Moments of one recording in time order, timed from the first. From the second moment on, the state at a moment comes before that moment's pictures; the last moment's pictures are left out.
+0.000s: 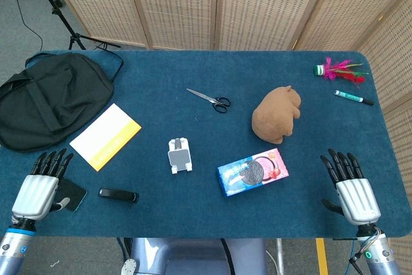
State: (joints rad) left arm -0.15 -1.18 0.02 -1.70 1.50 1.37 0.34; right arm 0.13 -1.24 0.02 -1.53 -1.62 1.48 -0.17
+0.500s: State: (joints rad) left arm -0.15 -1.18 0.03 -1.69 1.52 1.36 0.32; right arm 0.13 -1.24 0.02 -1.53 -1.62 1.47 -0.16
